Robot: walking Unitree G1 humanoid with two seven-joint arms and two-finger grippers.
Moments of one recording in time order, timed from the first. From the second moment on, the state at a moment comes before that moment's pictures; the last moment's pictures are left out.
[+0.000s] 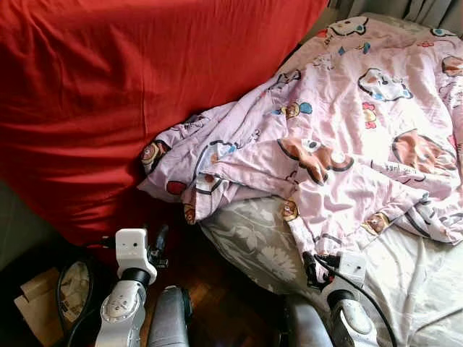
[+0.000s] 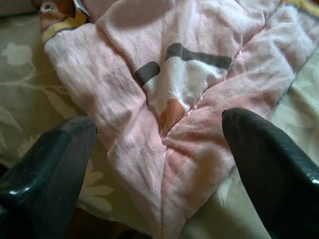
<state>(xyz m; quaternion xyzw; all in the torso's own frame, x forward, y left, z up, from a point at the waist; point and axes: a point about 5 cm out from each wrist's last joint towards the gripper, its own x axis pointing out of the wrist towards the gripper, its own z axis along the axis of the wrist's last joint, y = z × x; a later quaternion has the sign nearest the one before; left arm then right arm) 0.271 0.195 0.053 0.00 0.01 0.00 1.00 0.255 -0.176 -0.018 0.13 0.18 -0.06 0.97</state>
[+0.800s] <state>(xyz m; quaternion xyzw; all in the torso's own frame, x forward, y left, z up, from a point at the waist) 0.269 0.186 0.049 0.02 0.02 -0.03 1.00 0.237 -0.182 -0.039 0.19 0.23 -0.08 0.95</state>
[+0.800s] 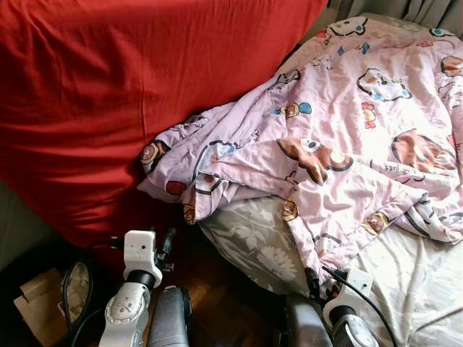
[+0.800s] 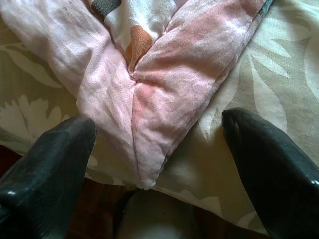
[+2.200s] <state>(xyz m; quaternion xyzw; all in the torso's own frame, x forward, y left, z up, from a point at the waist) 0.269 0.180 0.050 0.05 0.02 -0.05 1.00 0.257 -0.175 -0.035 0.20 0.27 -0.08 0.94</state>
